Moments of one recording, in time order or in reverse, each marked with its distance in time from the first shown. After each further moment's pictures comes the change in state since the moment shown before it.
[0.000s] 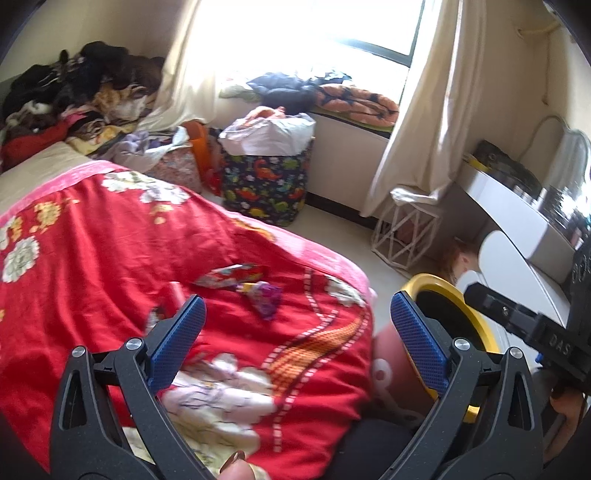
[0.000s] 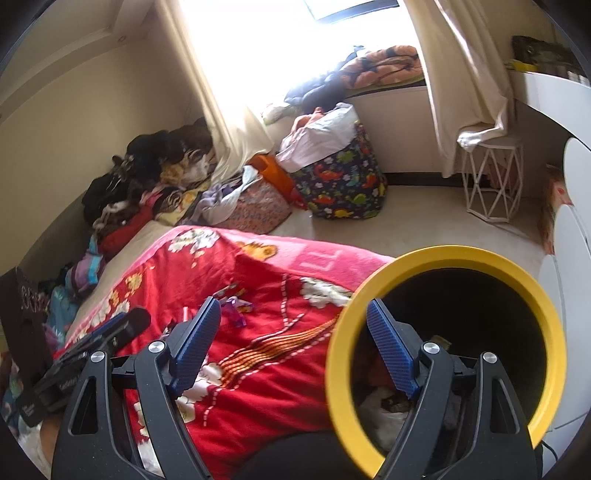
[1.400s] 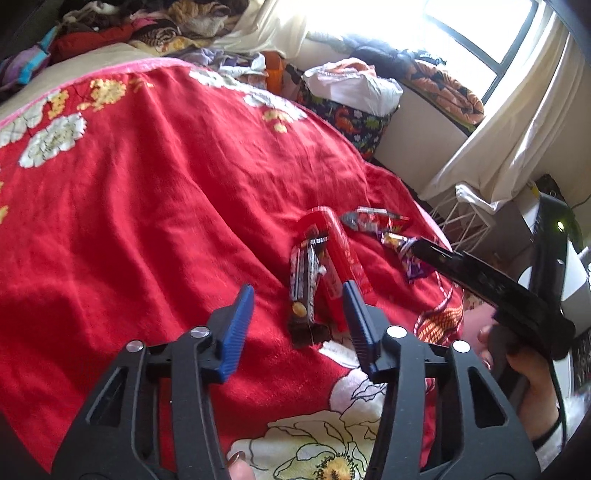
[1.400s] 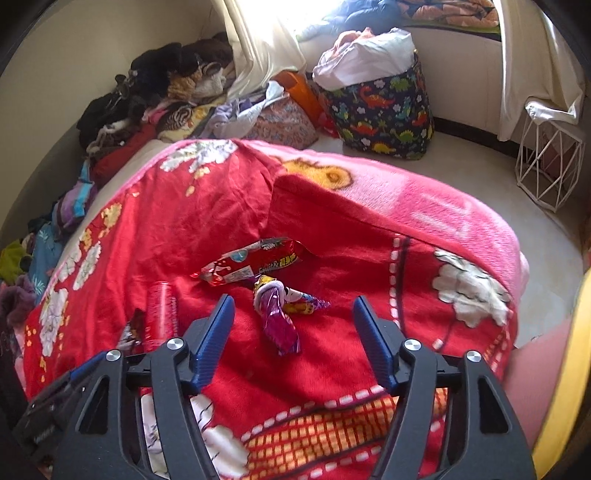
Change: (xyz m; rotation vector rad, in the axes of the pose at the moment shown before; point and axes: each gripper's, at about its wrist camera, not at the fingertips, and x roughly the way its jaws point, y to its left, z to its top) left arm 0.042 0.132 -0.042 -0.283 0.212 0.091; right arm 0.215 0.079 -0.013 -0.115 0.310 0.023
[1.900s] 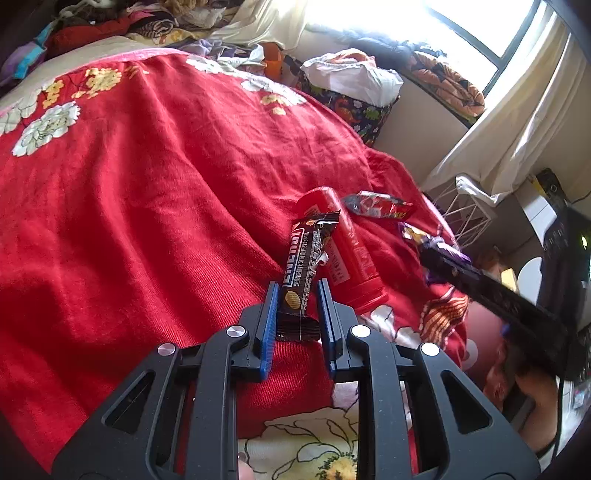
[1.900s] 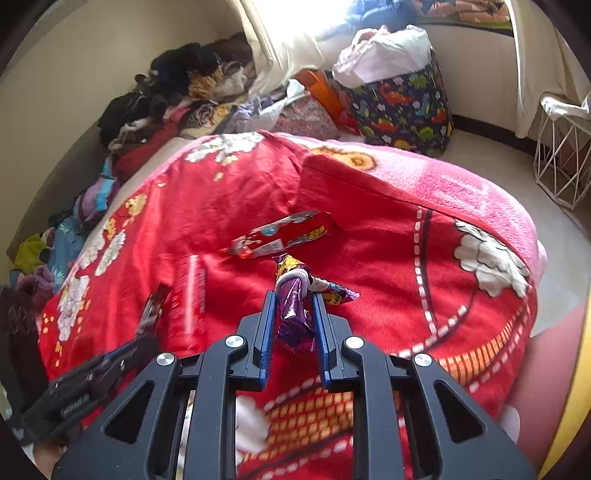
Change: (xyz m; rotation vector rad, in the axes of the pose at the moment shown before) left arm 0.004 0.002 -0.004 0.002 0.014 -0.005; right arm -0.023 0.008 -0.025 -0.014 -0.022 0.098
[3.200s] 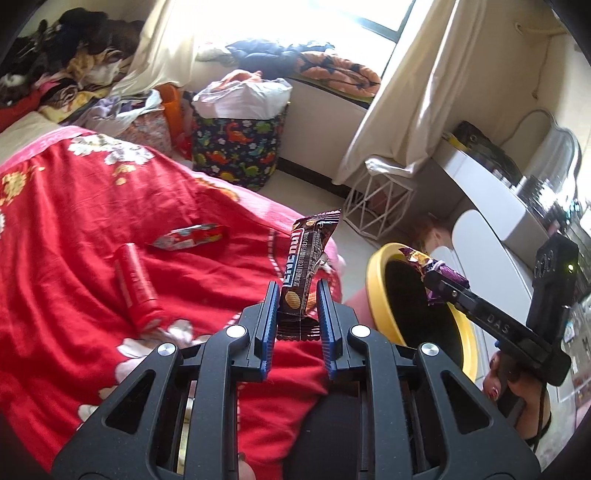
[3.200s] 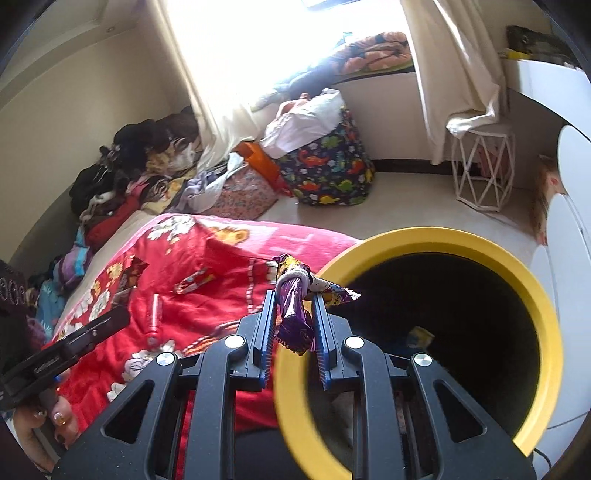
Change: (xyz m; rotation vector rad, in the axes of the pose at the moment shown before) left arm -0.041 -0.152 -0.015 0.291 -0.059 -0.205; right arm -0.183 -0.103 -0.045 0.143 -0.249 -0.169
